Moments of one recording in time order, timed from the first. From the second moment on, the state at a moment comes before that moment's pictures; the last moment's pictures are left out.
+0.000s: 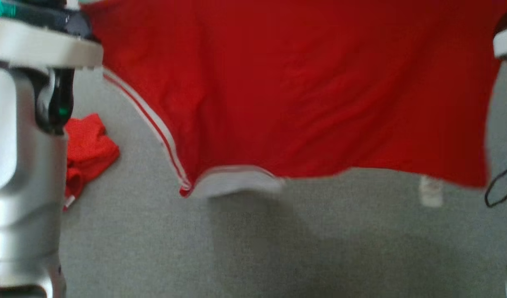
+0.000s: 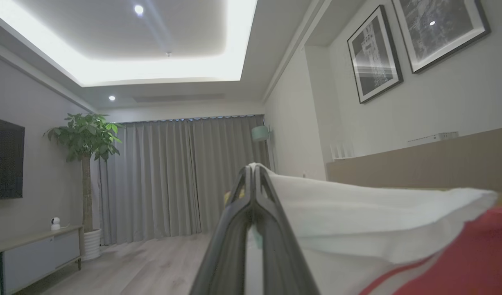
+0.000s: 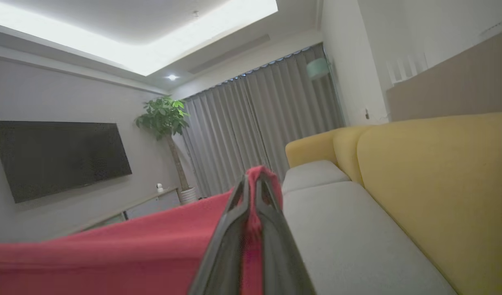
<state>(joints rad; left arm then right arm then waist) -0.80 0.25 -0.13 0.14 -0.32 -0.12 0.01 -0.76 -0.29 0.01 0.34 0.60 0.13 0.06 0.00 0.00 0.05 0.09</state>
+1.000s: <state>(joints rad) -0.24 0.05 -0.12 0.43 -0.34 -0.06 -0.26 -0.53 -0.23 0.16 0.81 0.64 0.13 -0.18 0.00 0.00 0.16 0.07</state>
